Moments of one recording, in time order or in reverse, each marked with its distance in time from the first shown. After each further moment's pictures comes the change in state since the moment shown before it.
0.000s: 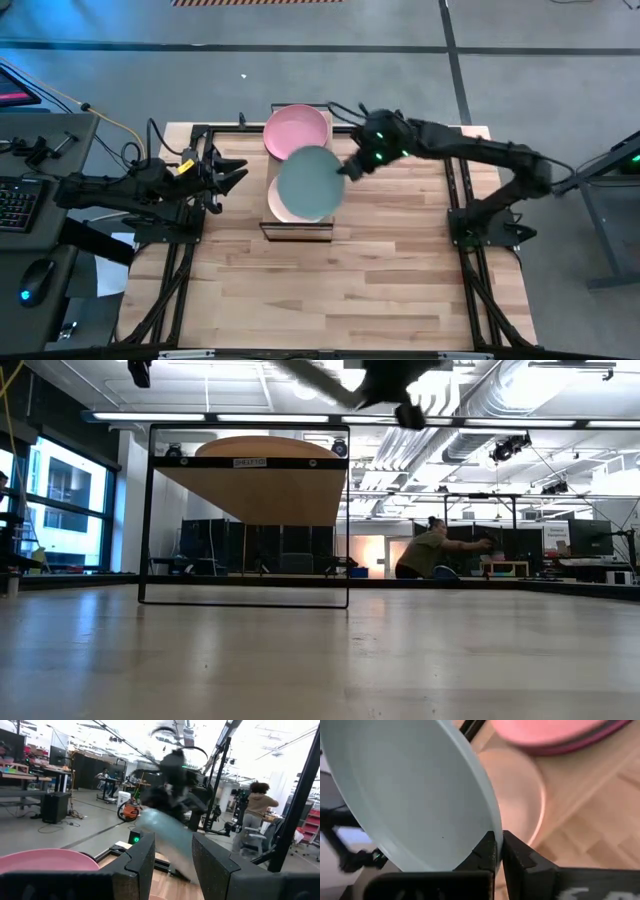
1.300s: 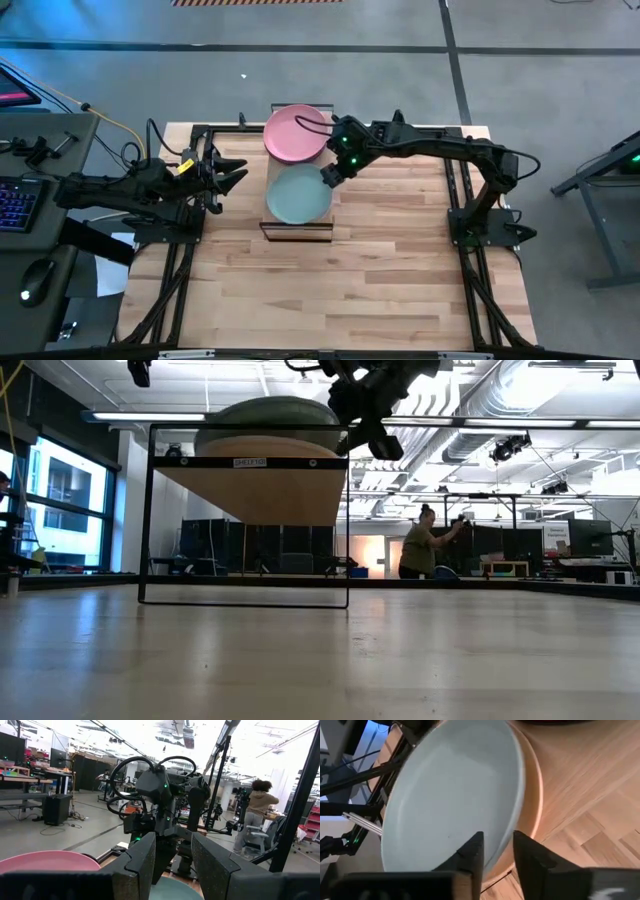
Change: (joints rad) left arm 0.000 0.000 0.000 -0.002 0.000 0.019; right arm -0.004 0.255 0.152 -0.107 -0.040 -0.067
